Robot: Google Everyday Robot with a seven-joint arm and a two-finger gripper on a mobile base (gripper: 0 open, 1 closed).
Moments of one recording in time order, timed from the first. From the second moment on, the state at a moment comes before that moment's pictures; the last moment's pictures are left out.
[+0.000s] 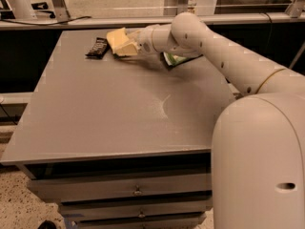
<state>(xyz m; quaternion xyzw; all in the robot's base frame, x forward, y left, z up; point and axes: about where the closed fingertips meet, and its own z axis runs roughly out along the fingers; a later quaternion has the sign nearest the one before) 0.817 0.083 0.856 -0.45 0.69 0.22 0.53</state>
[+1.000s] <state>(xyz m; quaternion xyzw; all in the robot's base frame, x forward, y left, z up) 0.811 0.093 0.859 -0.45 0.68 0.24 0.53</state>
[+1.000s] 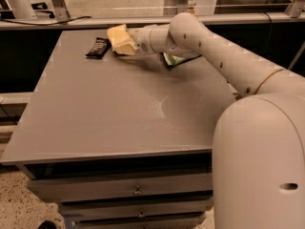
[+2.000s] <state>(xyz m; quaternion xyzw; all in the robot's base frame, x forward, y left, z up) 0.769 0.085 0.865 -0.45 0.66 0.25 0.55</state>
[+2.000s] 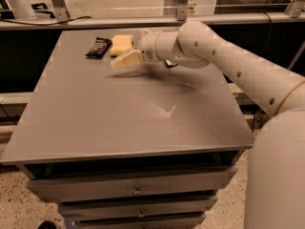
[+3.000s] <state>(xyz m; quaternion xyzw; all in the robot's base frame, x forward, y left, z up) 0.634 -0.035 0.886 -0.47 0.63 0.24 0.57</state>
